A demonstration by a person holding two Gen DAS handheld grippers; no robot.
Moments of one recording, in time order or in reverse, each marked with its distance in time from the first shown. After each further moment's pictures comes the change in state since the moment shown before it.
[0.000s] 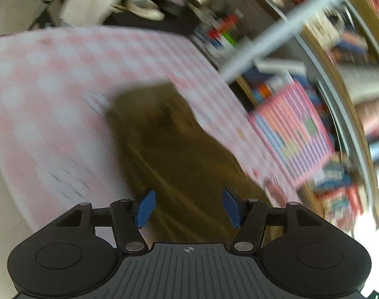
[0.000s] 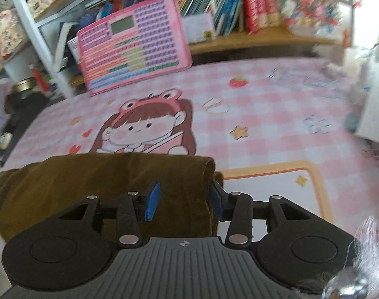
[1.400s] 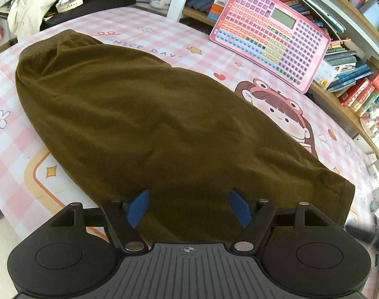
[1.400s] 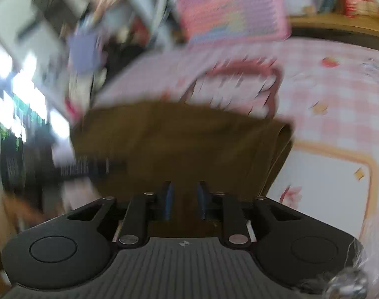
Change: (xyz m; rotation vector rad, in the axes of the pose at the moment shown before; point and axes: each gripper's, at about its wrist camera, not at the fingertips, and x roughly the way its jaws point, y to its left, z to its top) left arm 0.050 -0.114 -0.116 0.302 0.073 0.225; right arm -0.023 -0.016 -0.025 -0.299 0.250 0.418
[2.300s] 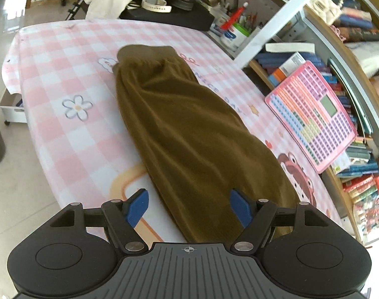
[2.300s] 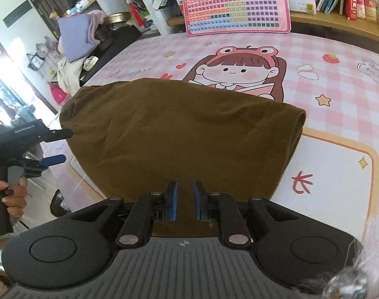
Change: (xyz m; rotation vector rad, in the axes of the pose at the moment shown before) left arm -0.044 0.118 0.028 -0.366 -0.112 -0.039; right arm 0.012 0.032 0.004 0.024 -0.019 -0.077
